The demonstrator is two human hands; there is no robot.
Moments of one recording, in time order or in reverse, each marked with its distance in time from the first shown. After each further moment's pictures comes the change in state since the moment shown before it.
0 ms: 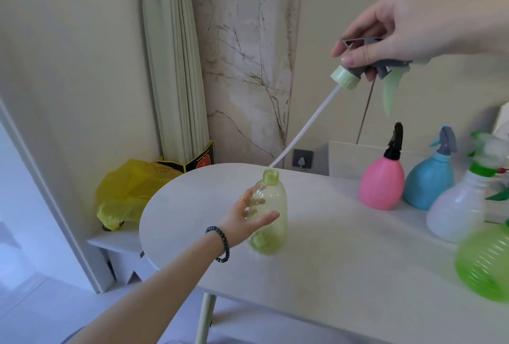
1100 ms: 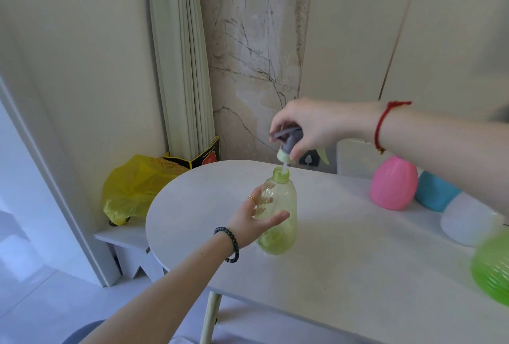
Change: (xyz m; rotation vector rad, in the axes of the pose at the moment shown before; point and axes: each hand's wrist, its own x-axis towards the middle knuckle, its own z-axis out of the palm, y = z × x) left_hand -0.003 0.001 0.003 0.047 -0.009 0.013; right_hand 0.038 -0.008 0.124 -0.311 -0.363 -0.199
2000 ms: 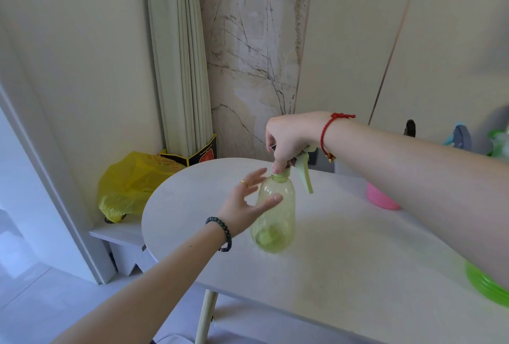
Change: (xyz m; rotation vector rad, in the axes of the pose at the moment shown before) left_hand -0.004 0.022 -0.011 0.069 0.115 0.122; right_hand 0.030 -0.024 0.019 -0.060 -0.263 0.286
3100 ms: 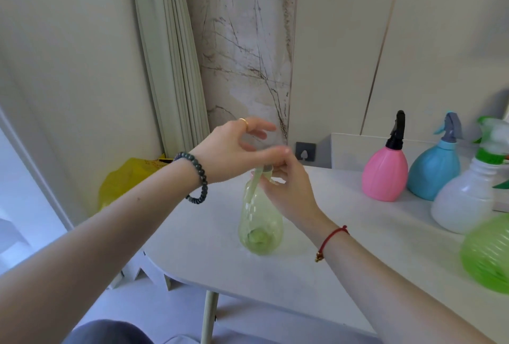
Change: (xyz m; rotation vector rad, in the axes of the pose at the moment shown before) left_hand 0.003 0.124 -0.038 0.441 -0.094 0.151; right_hand 0.001 0.000 0.135 1.330 0.917 -0.089
